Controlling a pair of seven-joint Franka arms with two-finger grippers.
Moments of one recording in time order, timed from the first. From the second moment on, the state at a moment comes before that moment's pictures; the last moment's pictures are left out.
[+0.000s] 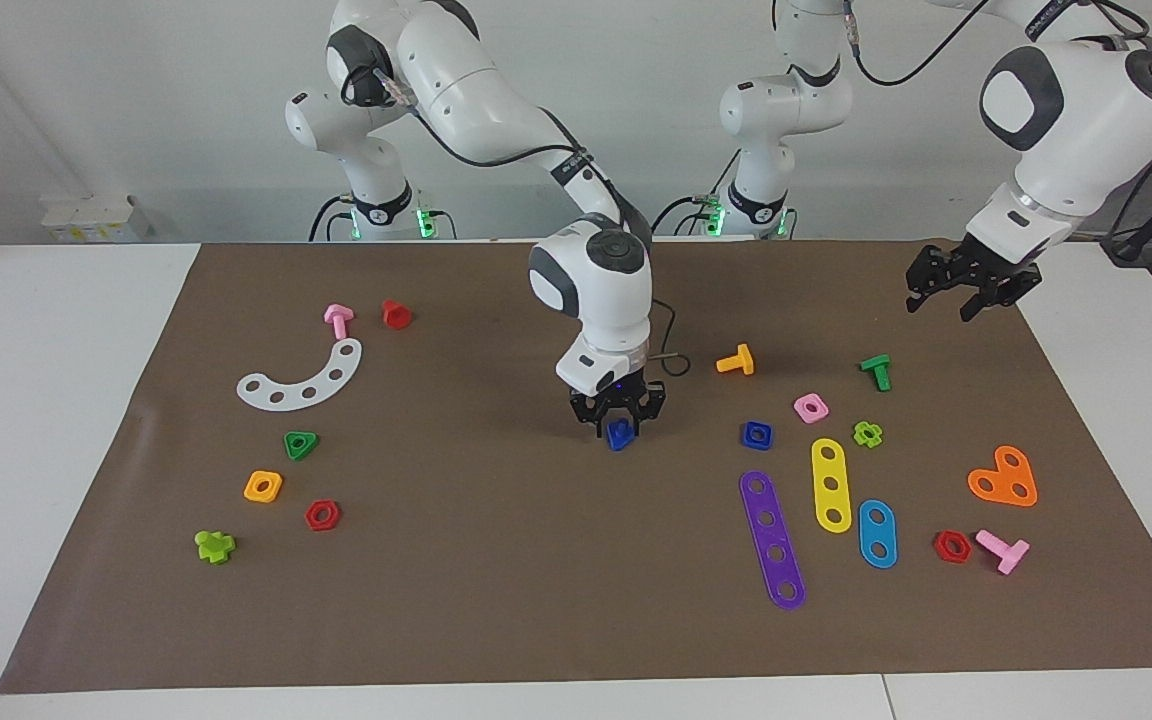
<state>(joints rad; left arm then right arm) 0.08 -0.03 -0.01 -1.80 -0.06 1.73 0.30 0.70 0.63 -0.05 -1.50 -0.03 2.30 0.70</state>
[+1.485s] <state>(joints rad) 0.05 -0.07 -0.03 -1.80 -0.02 1.72 0.05 0.67 0.60 -0.05 -1.44 -0.03 2.19 0.66</state>
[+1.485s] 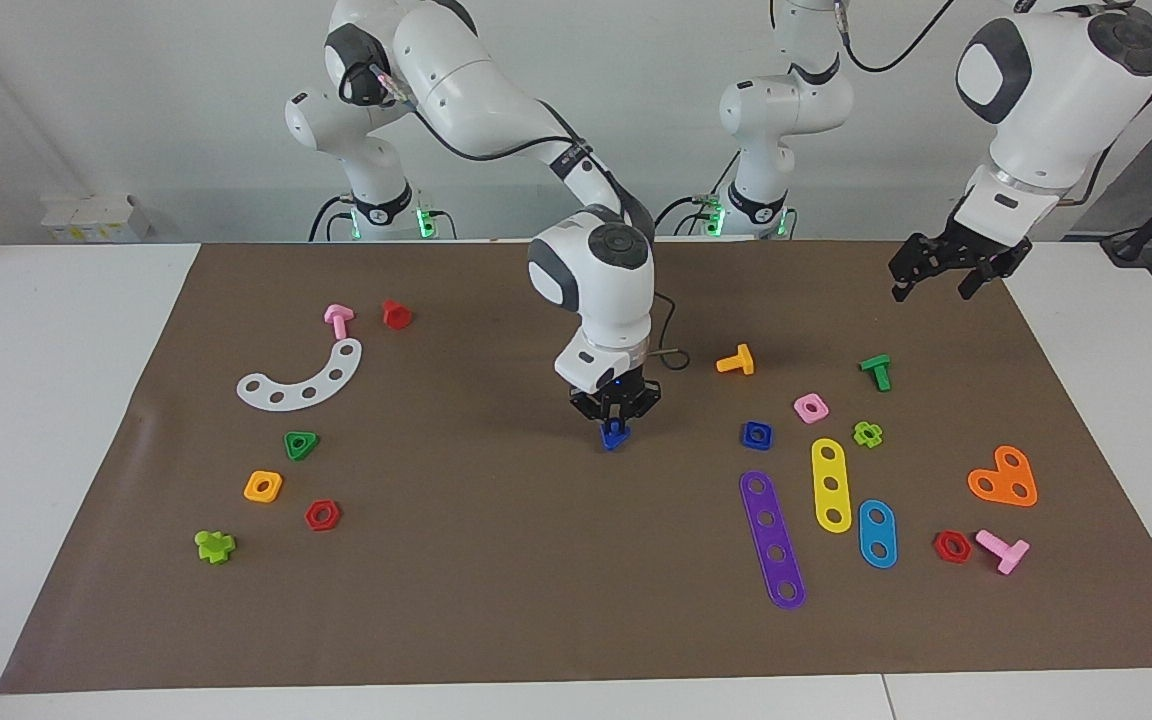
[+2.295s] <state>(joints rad) 0.05 -0.07 -0.03 -1.80 -0.02 1.72 0.04 0.23 0.30 -0.06 -1.69 -0.02 2.13 0.31</state>
